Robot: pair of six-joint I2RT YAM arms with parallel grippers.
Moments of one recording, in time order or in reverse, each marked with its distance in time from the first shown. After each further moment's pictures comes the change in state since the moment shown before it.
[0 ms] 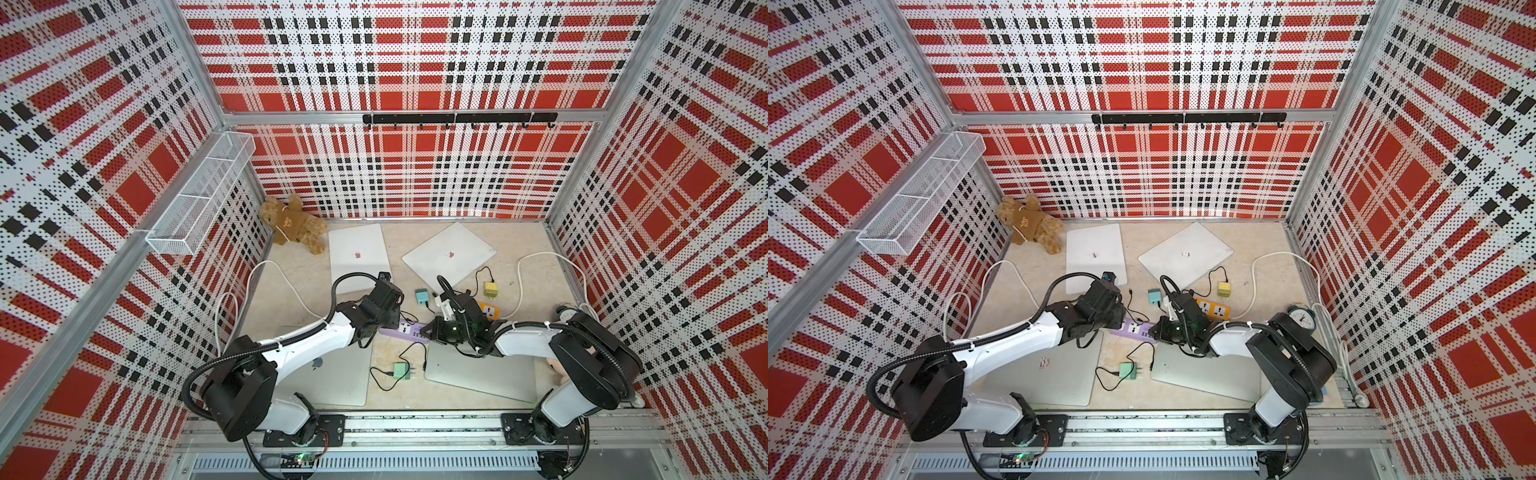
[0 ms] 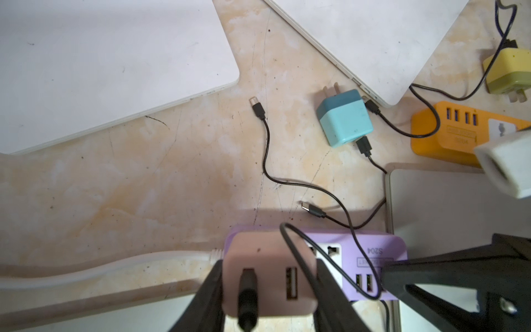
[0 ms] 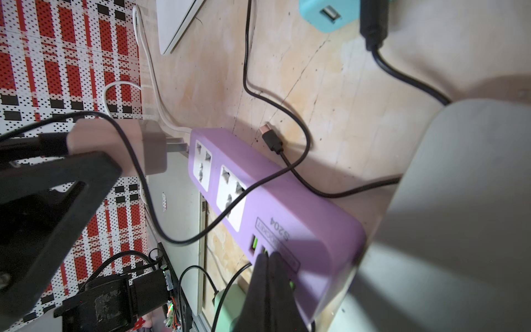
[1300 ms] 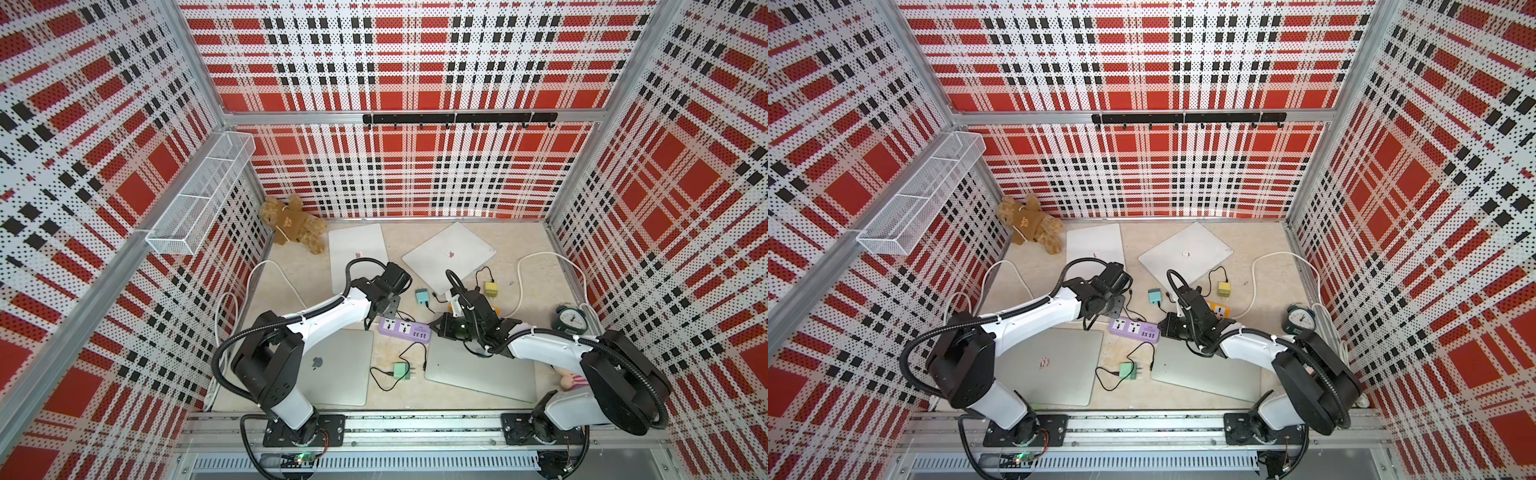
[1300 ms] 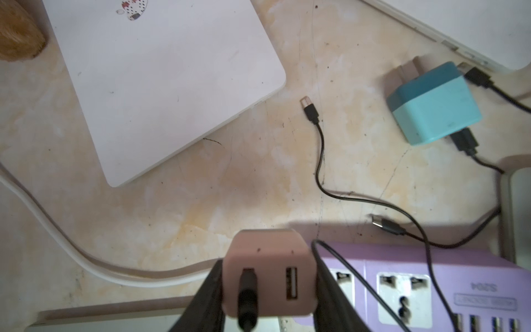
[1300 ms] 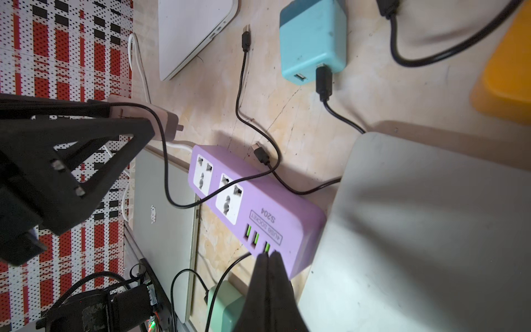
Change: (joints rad) left arm 0.052 0.230 0.280 -0.293 -0.141 0.222; right arm -0.033 -0.161 0.002 -0.166 0.100 -0.079
